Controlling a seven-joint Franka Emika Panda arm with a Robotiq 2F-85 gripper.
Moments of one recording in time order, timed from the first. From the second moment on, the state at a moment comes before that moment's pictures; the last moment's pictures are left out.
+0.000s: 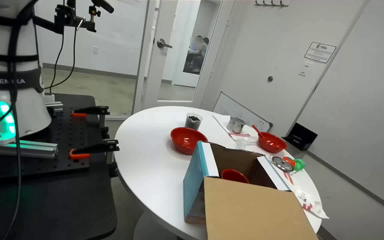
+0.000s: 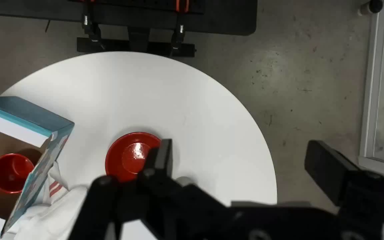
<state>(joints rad) 0.04 -0.34 -0.05 -2.07 0.16 1.48 -0.04</state>
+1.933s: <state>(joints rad) 0.05 -0.49 0.13 -2.26 0.05 1.81 0.12</state>
